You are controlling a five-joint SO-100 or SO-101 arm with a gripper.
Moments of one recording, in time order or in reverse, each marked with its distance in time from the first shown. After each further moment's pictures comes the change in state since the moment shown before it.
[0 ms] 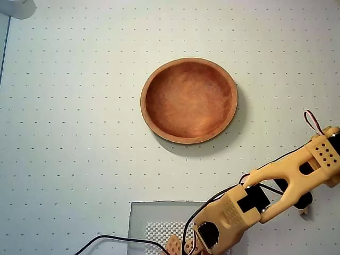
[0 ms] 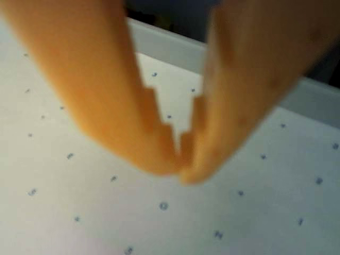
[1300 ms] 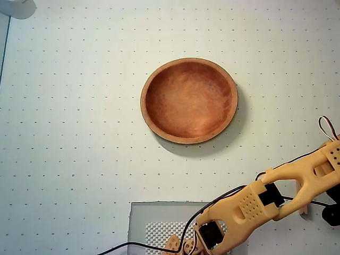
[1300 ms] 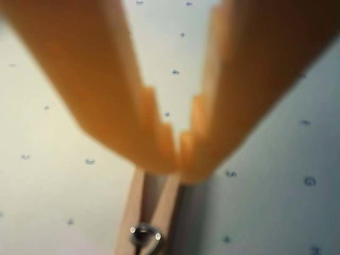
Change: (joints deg) arm 3.5 -10.8 -6.9 4.9 -68.8
